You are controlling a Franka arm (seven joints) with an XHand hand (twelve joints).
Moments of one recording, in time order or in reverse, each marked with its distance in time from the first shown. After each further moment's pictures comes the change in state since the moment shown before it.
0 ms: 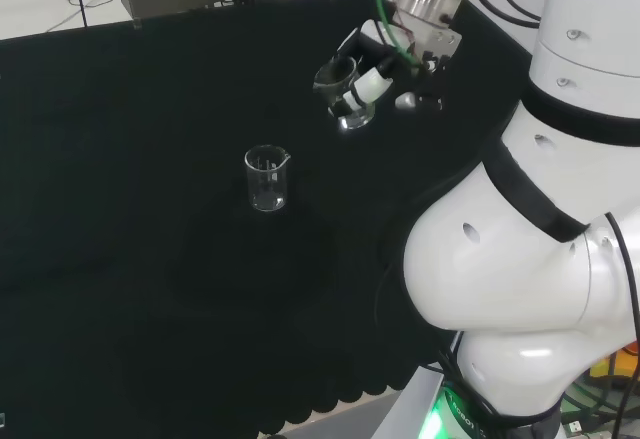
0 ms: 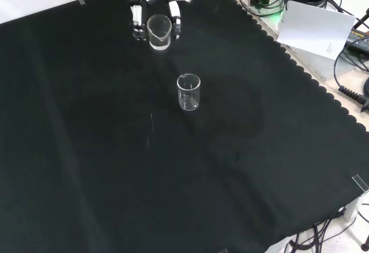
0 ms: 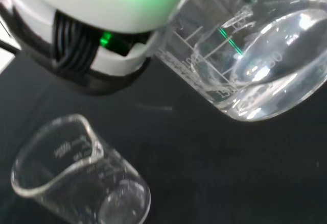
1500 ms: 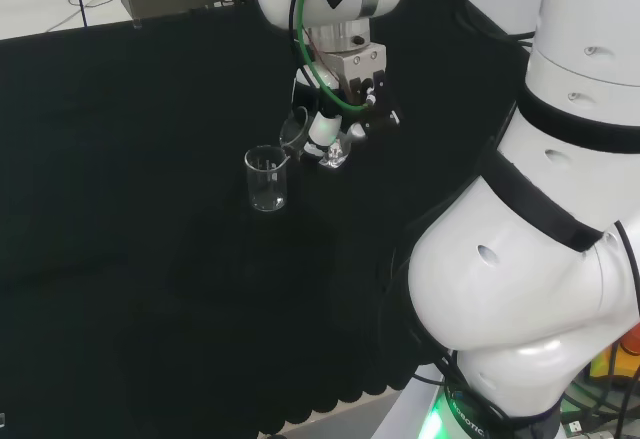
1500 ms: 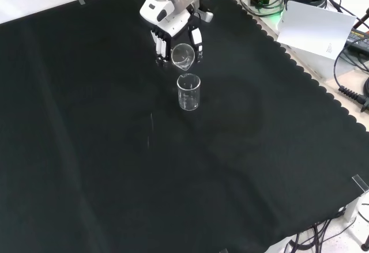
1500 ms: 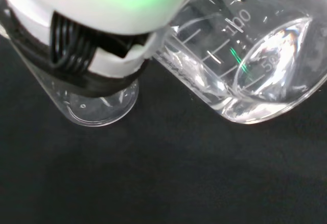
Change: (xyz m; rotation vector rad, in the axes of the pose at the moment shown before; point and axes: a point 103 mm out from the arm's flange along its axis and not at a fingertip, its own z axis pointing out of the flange) arm 0.061 0.000 0.056 0.224 -0.393 0.057
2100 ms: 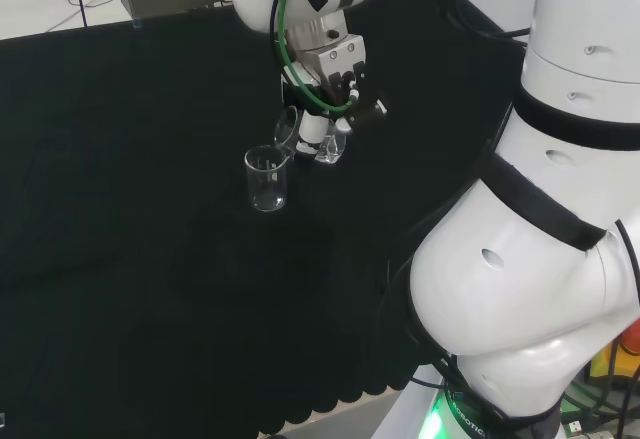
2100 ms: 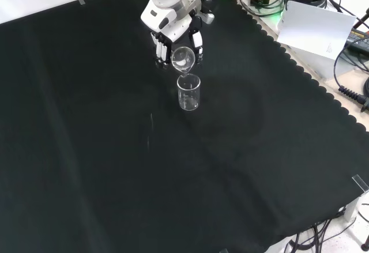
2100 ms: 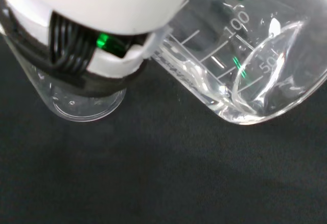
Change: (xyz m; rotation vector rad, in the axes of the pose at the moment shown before) arm 0.015 0.006 -0.011 0.054 -0.119 0.030
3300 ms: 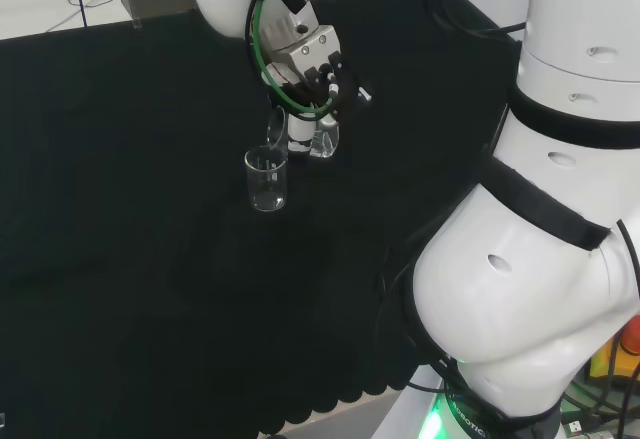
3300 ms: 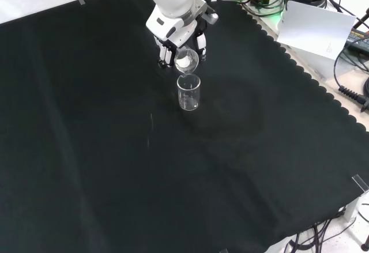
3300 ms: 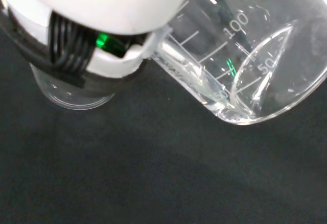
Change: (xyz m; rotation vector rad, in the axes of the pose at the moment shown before) arm 0.020 0.000 -0.019 0.054 -0.172 -0.003
